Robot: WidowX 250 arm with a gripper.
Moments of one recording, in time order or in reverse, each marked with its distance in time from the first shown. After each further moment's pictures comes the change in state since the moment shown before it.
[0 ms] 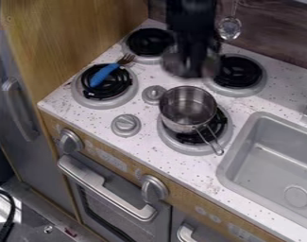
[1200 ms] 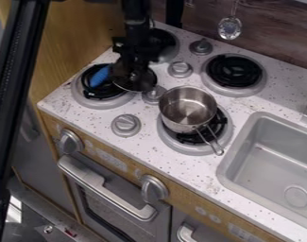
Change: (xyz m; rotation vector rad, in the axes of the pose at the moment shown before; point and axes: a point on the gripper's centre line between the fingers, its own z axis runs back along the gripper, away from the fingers) arm -0.031 0.083 -0.113 -0.107 0.267 0.182
